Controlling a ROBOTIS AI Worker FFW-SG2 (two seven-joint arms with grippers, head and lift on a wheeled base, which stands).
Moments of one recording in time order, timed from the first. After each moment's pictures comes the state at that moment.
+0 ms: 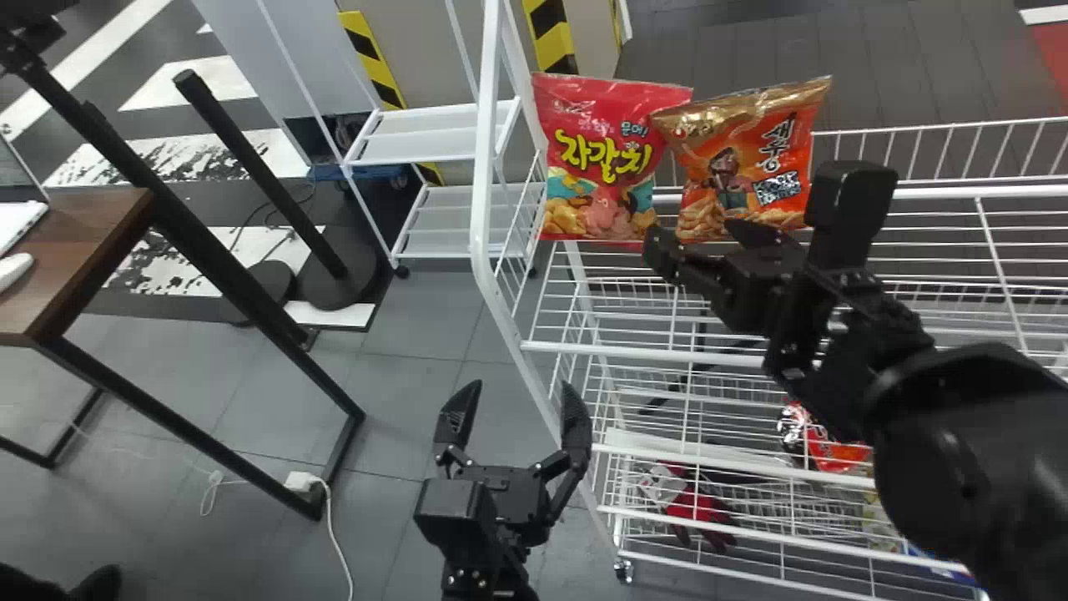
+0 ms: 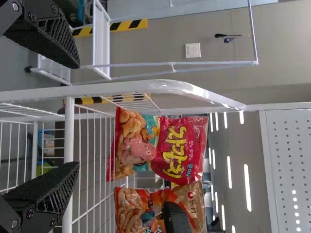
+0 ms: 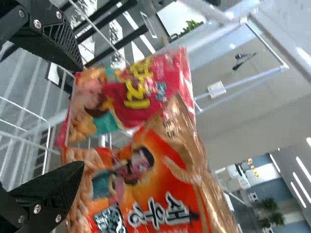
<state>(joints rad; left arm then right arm) 0.57 0.26 -0.17 -1.73 0.07 -0.37 0.34 -0.12 0.00 0.47 -1.55 -0.47 0.30 0.01</state>
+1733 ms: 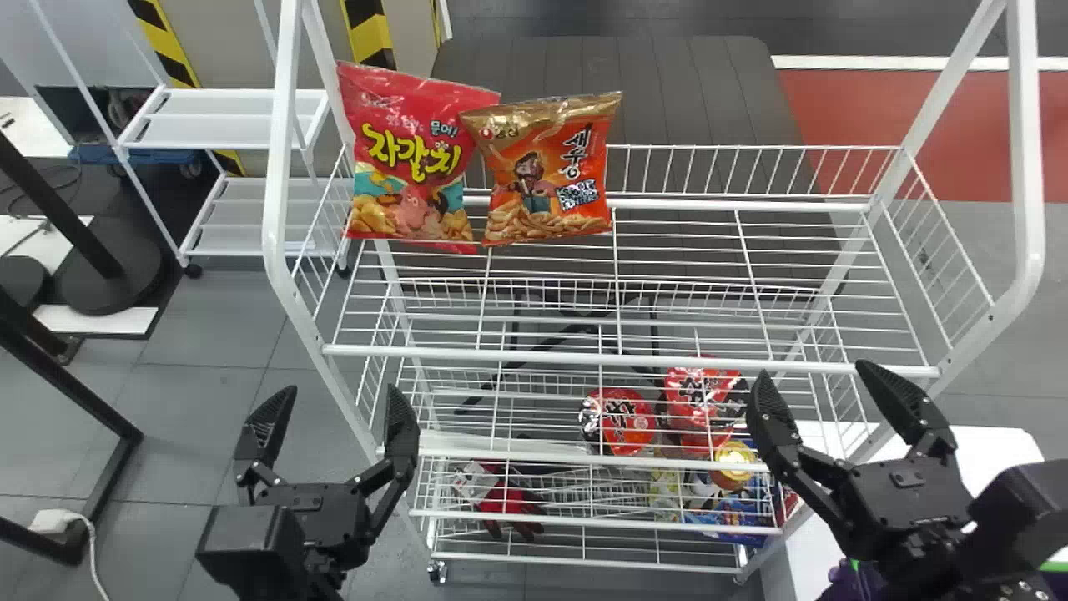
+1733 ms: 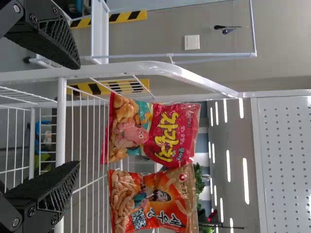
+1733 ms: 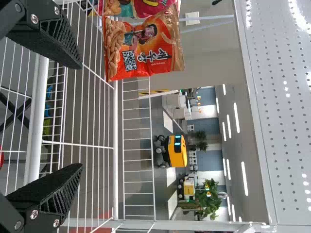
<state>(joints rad) 0.61 0.24 -0.19 -1.83 0.04 -0.31 0.34 0.64 -0.06 -0.01 -2.00 -0.13 -0.10 0.19</state>
